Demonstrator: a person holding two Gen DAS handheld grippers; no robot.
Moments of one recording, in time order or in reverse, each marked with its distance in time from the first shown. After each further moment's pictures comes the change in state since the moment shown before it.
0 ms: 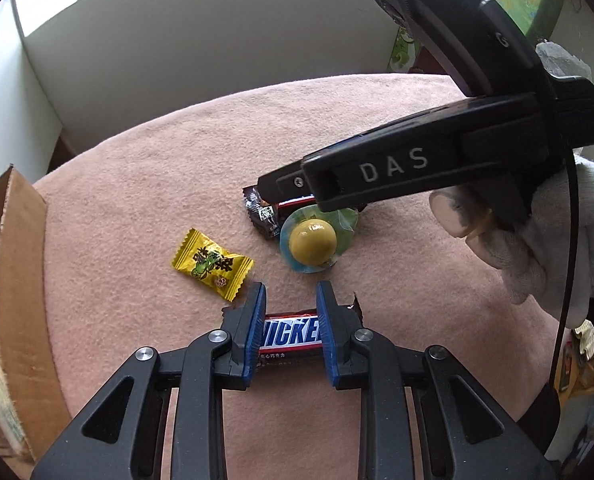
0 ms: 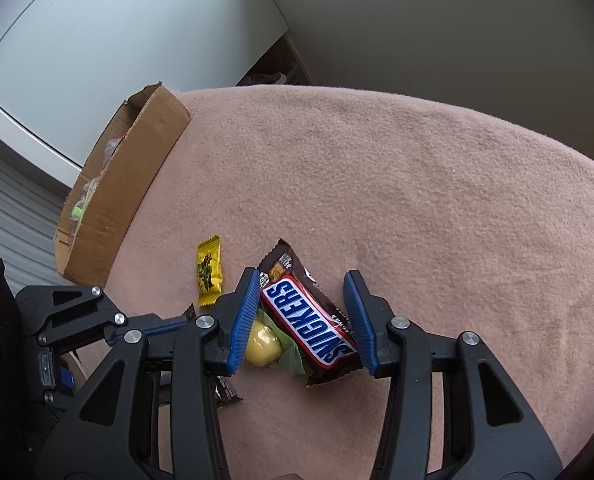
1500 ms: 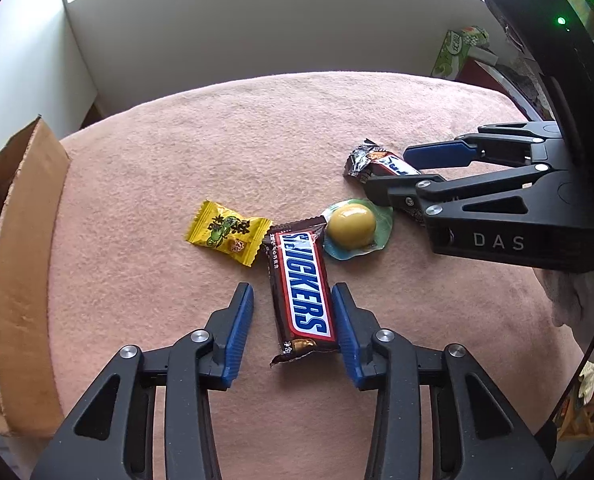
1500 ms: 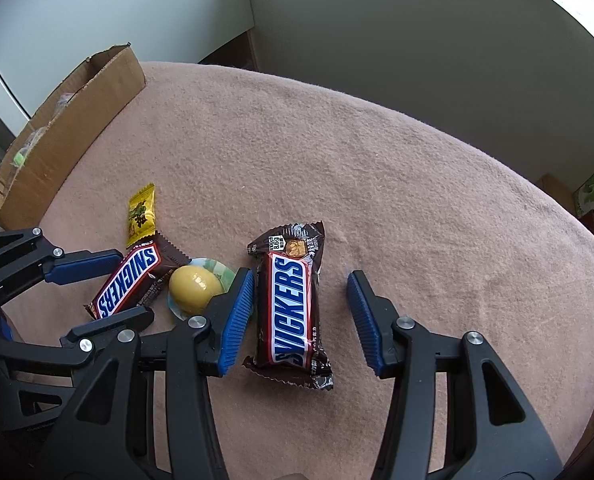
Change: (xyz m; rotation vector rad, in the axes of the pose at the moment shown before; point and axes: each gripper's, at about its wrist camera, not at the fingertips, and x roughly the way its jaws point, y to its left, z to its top) left arm 0.001 0.008 -0.018 -0.139 0.008 0.099; right arm -0.016 0.002 -0.024 -0.128 -0.026 -0.324
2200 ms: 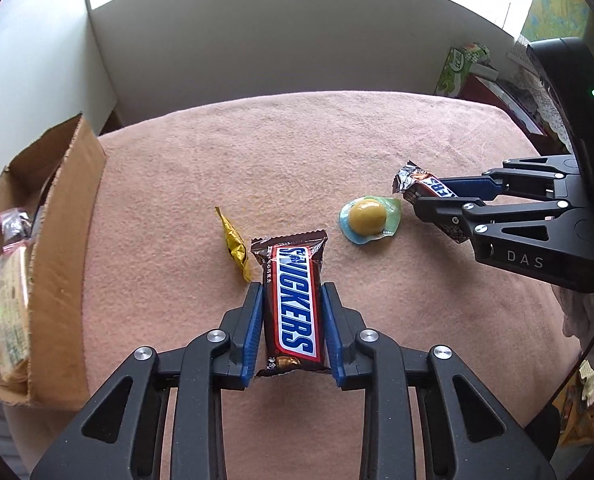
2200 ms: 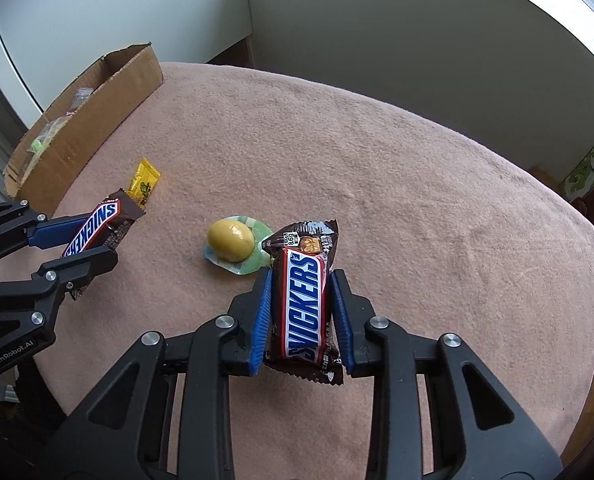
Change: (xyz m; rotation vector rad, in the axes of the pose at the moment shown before) left arm -0.031 0.013 -0.015 -0.013 -0.076 0.019; right arm -0.040 0.018 -0.038 0.026 -0.034 -0.030
